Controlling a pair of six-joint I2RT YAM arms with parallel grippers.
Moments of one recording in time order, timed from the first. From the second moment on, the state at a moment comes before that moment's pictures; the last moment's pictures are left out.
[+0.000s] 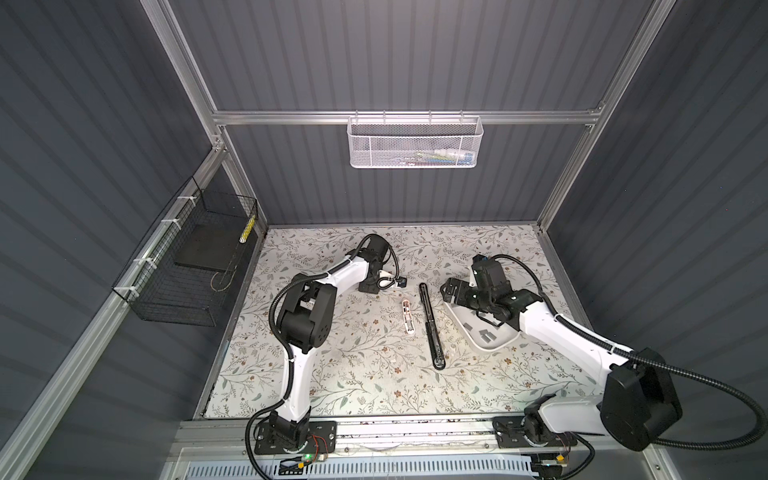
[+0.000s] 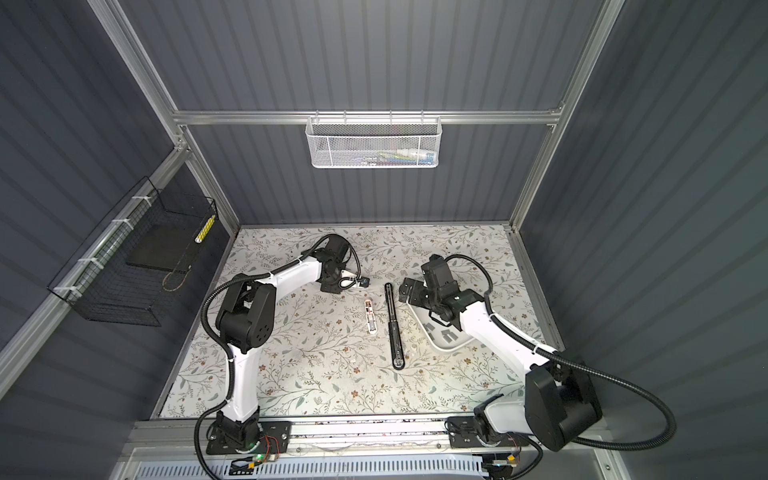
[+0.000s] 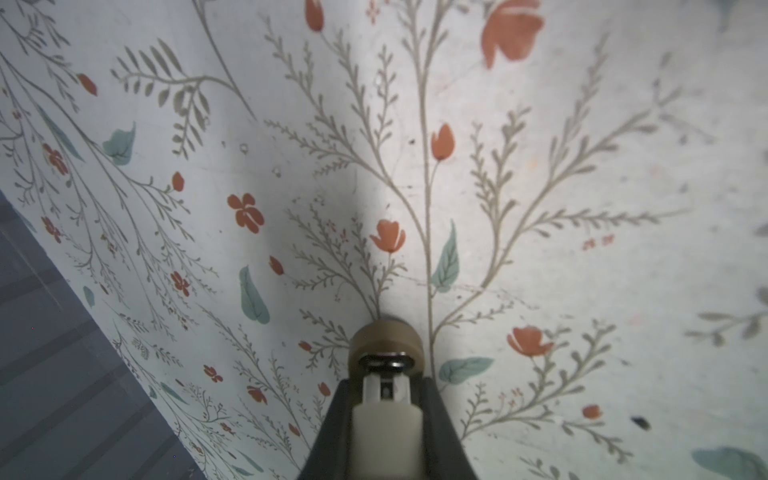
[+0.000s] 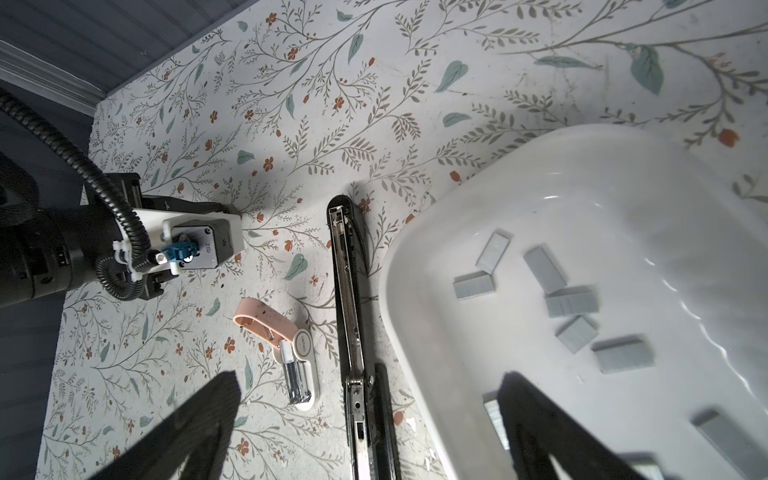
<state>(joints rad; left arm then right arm) -0.48 2.13 1.62 -0.66 -0.12 1.34 0.47 1.34 0.90 -0.35 -0.02 0.63</state>
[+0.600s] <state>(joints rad) -0.48 1.61 1.70 -0.66 0.02 0.69 0.45 1.10 0.76 -0.27 0.06 0.64</state>
